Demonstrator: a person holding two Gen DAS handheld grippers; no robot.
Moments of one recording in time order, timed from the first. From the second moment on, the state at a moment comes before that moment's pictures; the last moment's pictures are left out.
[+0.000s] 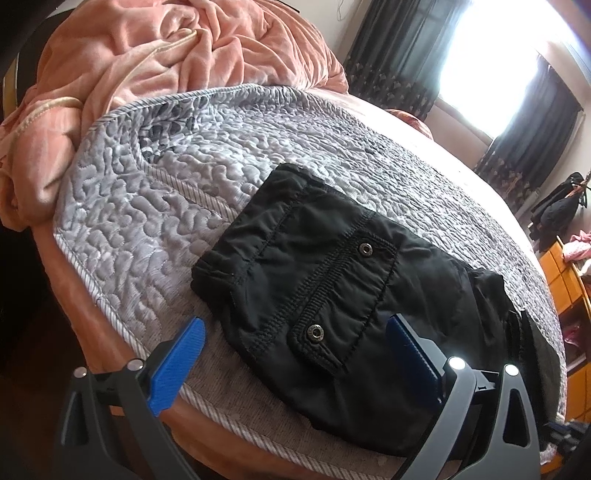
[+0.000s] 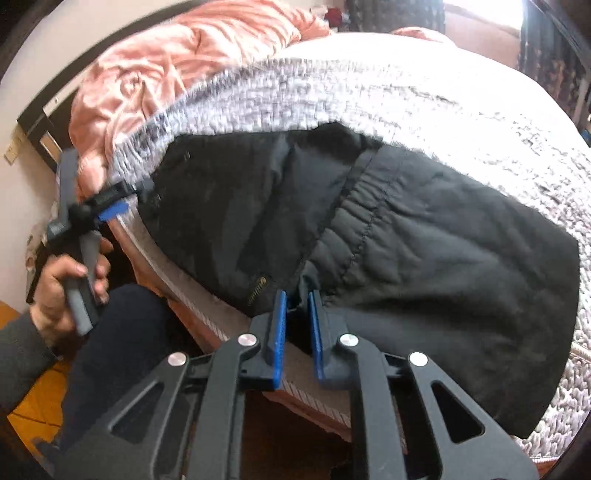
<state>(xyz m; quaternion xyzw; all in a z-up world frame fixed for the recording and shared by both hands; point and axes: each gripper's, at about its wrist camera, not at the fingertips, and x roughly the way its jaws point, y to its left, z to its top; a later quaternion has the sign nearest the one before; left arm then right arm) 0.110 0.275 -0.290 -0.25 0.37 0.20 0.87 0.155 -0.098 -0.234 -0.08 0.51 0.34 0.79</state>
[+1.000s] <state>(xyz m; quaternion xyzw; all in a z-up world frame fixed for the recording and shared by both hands) 0.090 0.377 -0.336 -0.58 0.32 0.09 0.74 0.294 0.067 -0.156 -0.15 0.59 0.51 0.60</state>
